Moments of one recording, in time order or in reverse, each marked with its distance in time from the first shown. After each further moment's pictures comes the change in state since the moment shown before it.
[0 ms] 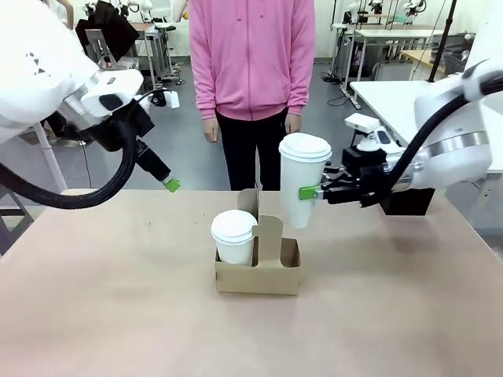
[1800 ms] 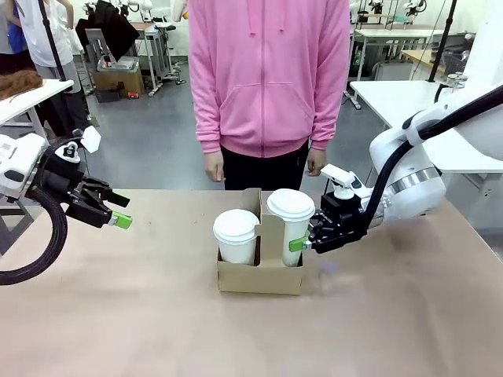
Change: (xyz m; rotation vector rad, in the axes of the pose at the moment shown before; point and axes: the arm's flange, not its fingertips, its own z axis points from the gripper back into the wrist) left arm -0.146 0.037 -0.010 -0.103 -0.317 -0.151; right arm -0.100 -0.022 -0.021 0.159 0.045 0.033
